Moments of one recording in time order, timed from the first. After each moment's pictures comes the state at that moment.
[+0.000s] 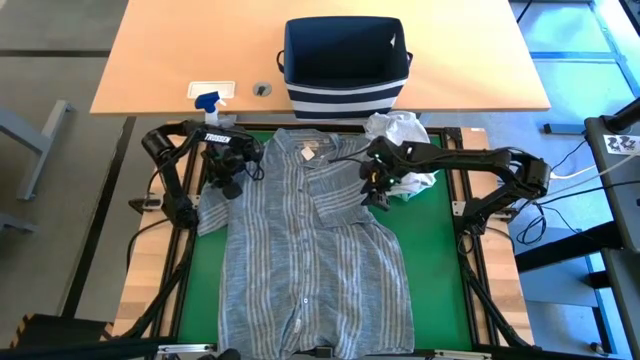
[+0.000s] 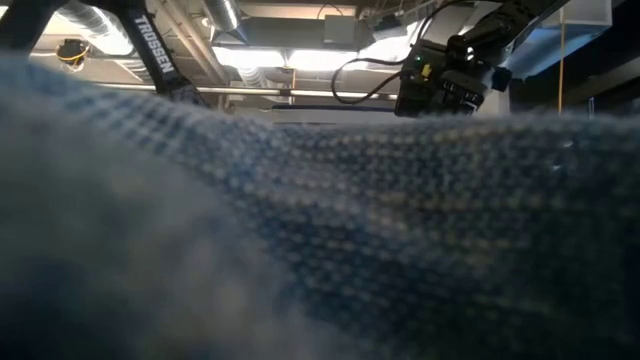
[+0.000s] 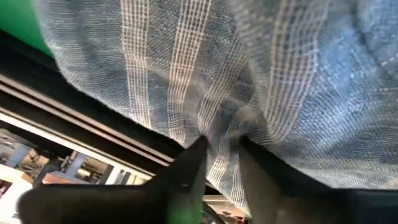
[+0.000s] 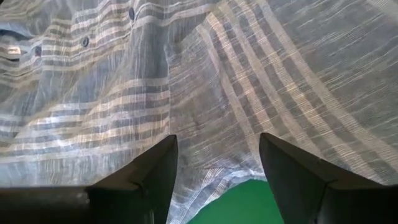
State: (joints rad) left arm 0.79 1.83 0.87 -1.22 -0.30 -0.05; right arm -0.40 1.50 0.92 -0.48 -0.52 -0.13
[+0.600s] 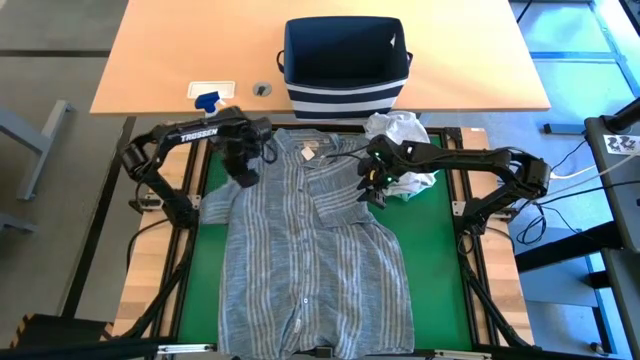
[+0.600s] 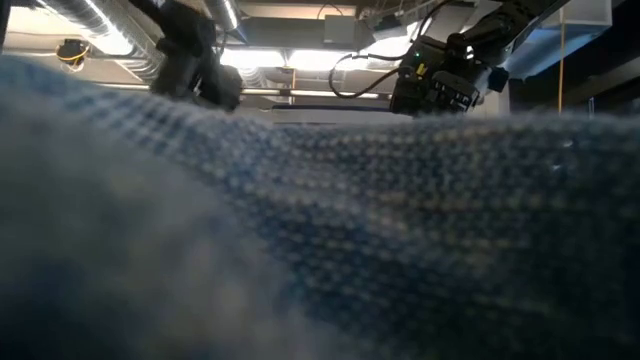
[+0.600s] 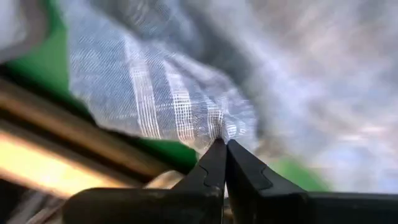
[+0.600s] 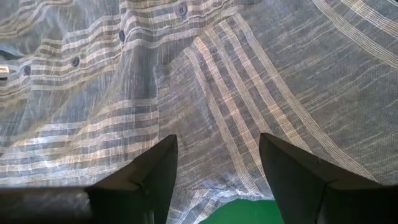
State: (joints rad) left arm 0.69 1.60 1.15 -1.42 0.01 -0.07; right arm -0.40 1.50 0.92 -0.41 -0.49 -0.10
